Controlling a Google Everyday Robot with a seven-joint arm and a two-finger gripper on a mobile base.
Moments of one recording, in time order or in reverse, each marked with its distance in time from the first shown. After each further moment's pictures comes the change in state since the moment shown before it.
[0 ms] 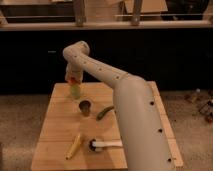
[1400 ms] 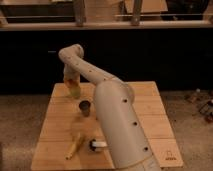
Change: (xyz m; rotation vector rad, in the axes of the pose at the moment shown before) arm 0.013 -0.003 0.055 -0.071 -0.060 0.031
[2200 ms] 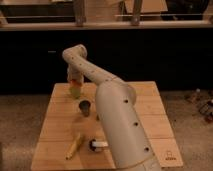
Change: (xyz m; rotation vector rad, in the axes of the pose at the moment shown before) arm 0.011 0.021 0.001 -0.018 0.016 0.069
